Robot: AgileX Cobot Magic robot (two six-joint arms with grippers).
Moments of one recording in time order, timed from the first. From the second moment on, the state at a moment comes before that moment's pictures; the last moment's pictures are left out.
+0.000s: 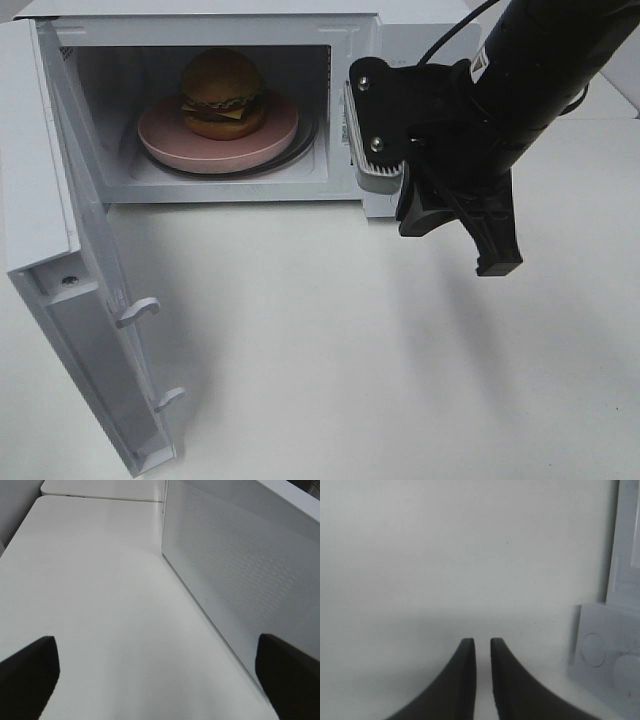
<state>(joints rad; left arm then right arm) 0.01 0.00 -0.52 -0.08 1.09 0.02 0.59 1.59 -1.13 0.04 0.79 -1.24</state>
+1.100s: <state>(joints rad) 0.01 0.00 -0.52 -0.08 1.09 0.02 0.69 1.75 -1.25 -0.15 0.54 -1.18</state>
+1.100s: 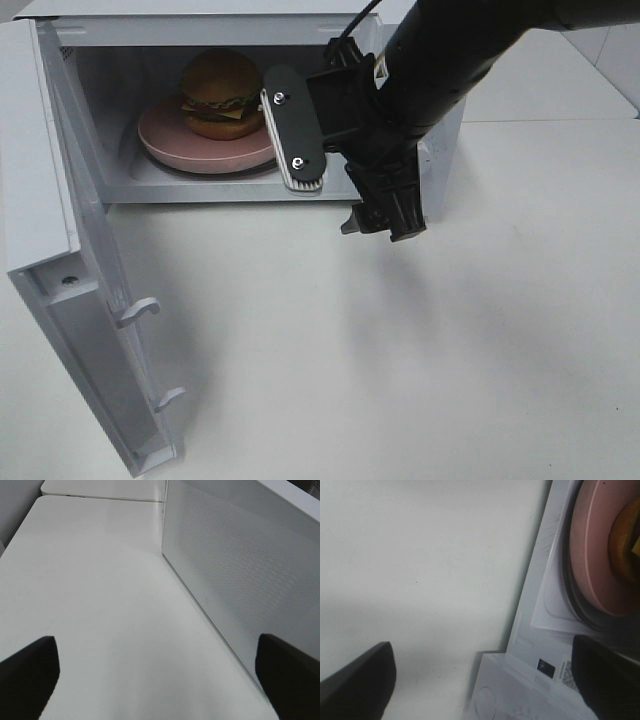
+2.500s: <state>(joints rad) 0.01 0.00 -0.52 -0.08 1.09 0.02 0.73 2.25 -1.79 -0.25 0.54 -1.01</state>
